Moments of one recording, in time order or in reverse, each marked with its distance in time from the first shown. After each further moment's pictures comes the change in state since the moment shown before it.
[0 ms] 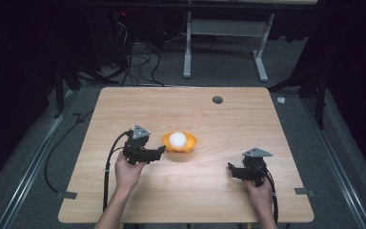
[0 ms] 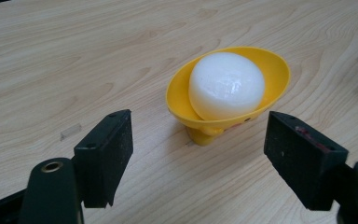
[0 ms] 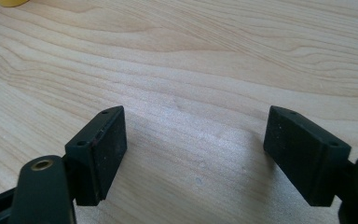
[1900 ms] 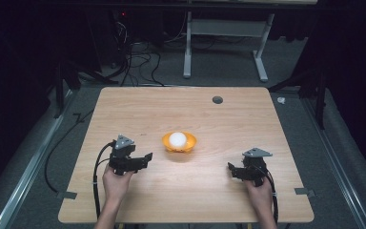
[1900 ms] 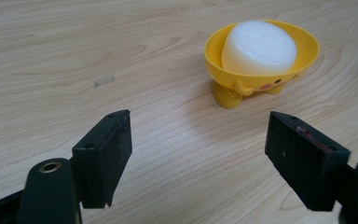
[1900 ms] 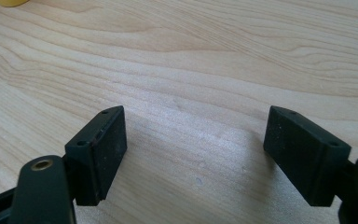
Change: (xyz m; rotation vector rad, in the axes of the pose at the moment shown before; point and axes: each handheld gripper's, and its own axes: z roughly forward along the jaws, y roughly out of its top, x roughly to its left) left arm 0.019 -0.039 -0.023 -0.012 0.036 -0.112; right arm 0.000 0.000 0.000 0.000 0.000 -0.001
